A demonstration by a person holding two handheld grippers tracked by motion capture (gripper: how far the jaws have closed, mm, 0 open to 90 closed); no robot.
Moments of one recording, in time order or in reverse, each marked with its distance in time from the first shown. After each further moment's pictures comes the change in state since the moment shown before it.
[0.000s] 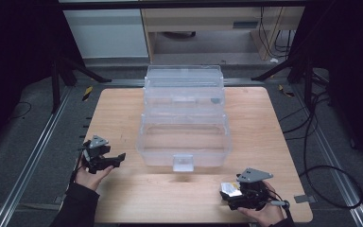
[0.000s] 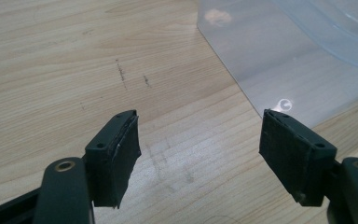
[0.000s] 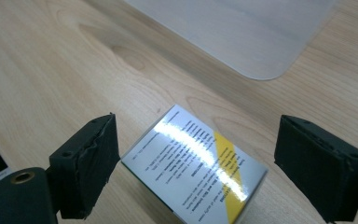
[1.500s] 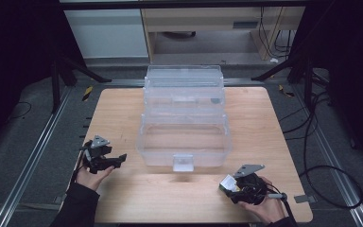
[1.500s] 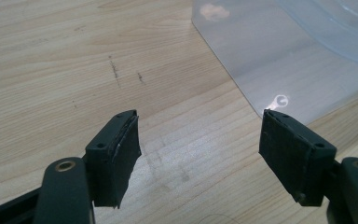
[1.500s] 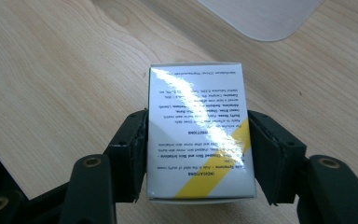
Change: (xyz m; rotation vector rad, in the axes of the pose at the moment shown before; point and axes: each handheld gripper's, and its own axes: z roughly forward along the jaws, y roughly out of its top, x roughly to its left) left arm -0.002 0.000 0.004 0.021 -0.018 0.012; right arm -0.010 0.008 0.012 0.197 -0.003 -0.008
